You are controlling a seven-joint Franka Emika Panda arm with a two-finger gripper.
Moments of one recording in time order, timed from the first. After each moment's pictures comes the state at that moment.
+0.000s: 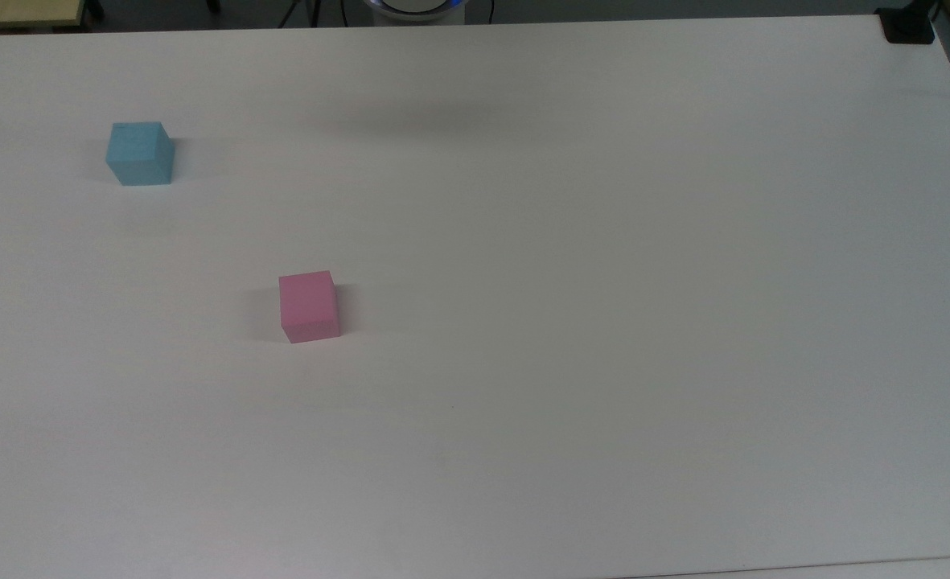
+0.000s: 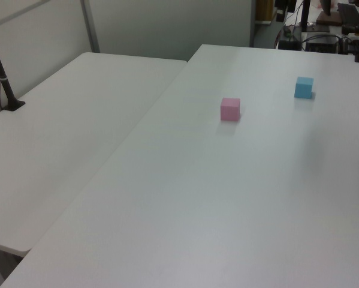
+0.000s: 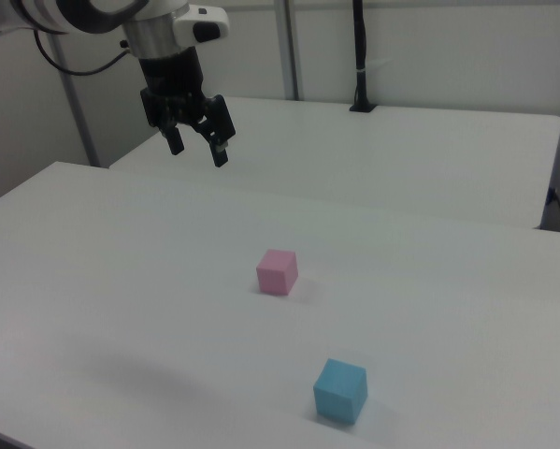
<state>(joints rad) 0.02 -0.04 -0.17 -1.56 -0.03 1.61 -0.02</state>
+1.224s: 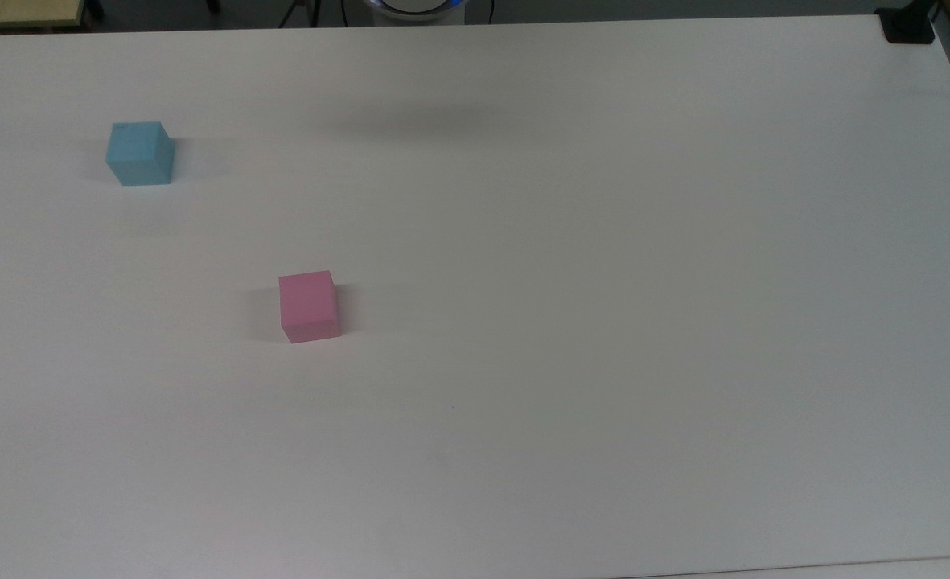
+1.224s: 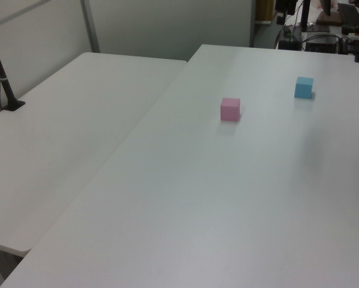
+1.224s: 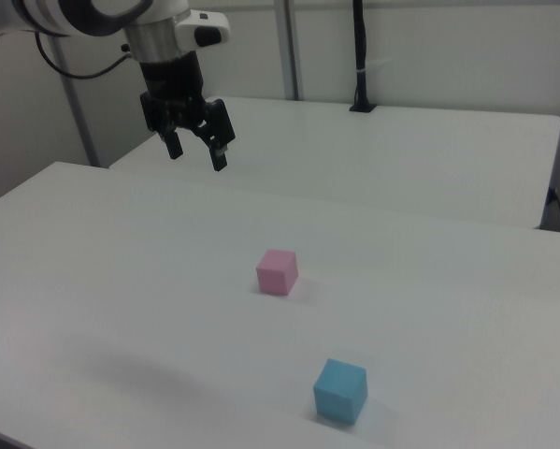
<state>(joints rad) 0.02 -0.04 -0.17 -1.56 -0.03 1.60 -0.04</state>
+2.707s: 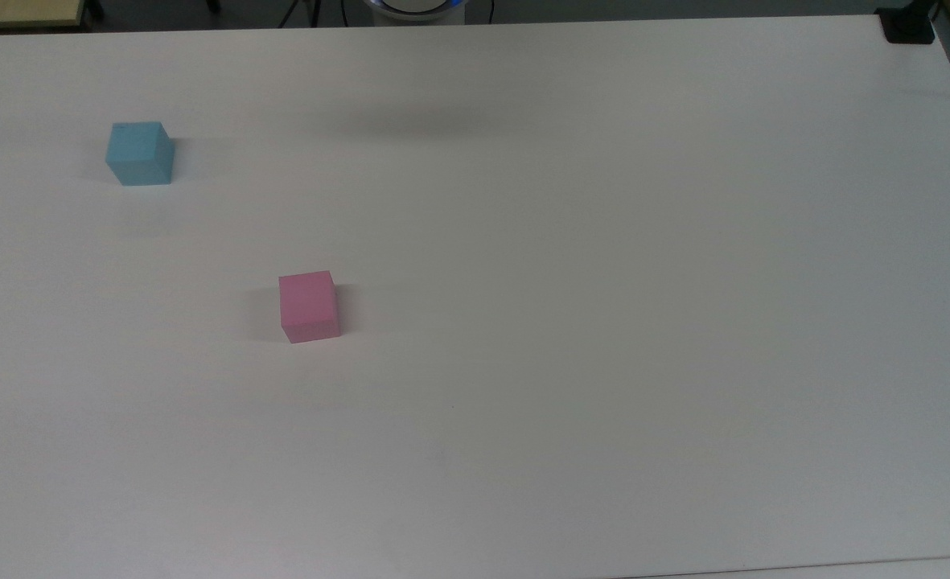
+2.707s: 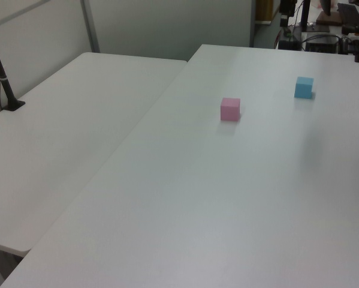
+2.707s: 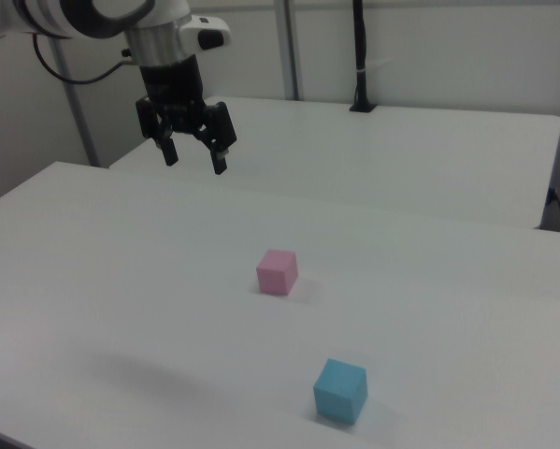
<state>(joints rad) 0.02 -0.03 -0.17 -1.57 -0.03 1.58 -0.16</state>
